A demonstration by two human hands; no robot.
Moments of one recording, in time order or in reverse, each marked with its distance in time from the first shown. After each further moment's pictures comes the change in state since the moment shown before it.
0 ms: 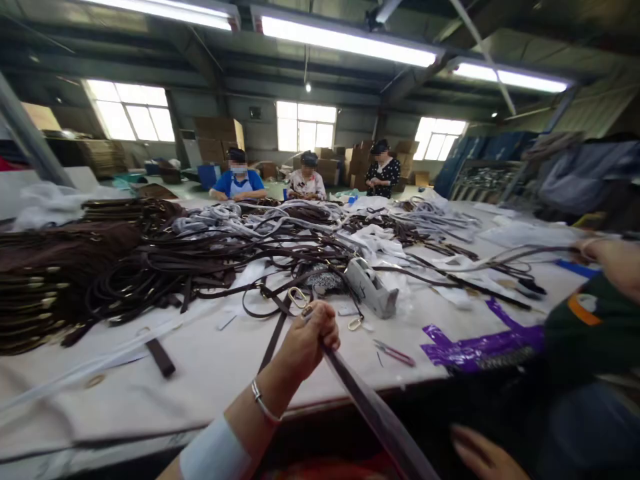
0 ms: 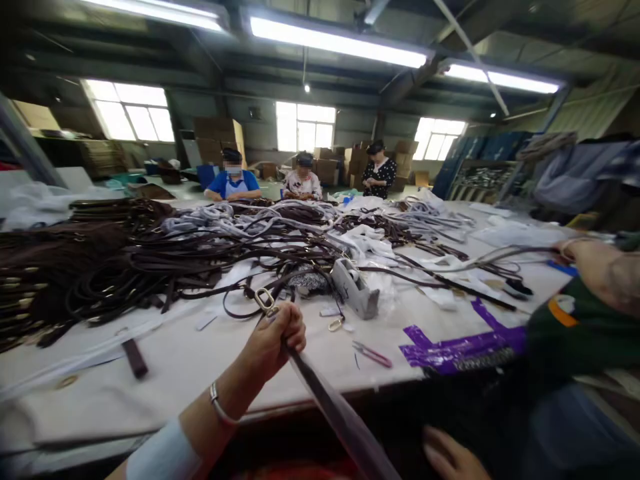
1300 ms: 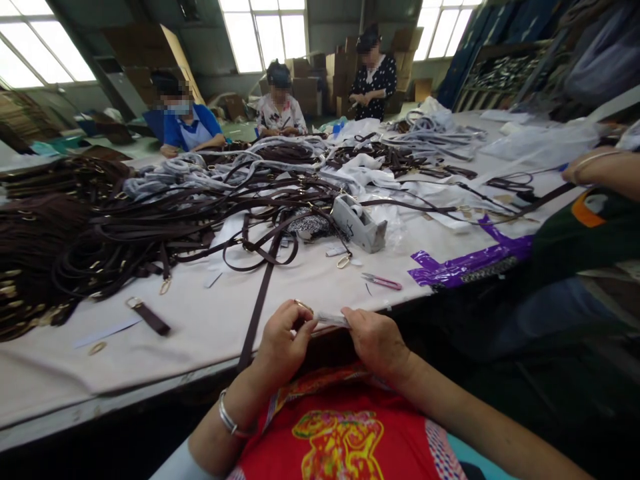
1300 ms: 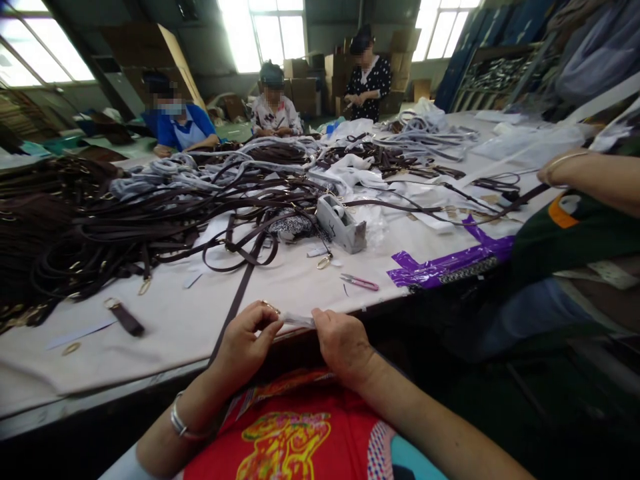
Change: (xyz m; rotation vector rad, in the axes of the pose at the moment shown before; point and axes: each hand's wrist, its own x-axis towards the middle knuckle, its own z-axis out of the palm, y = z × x) left_hand -0.075 -0.028 -0.025 1.285 0.092 0.157; right_hand 0.023 -0.089 0.098 -0.479 0.087 -0.605
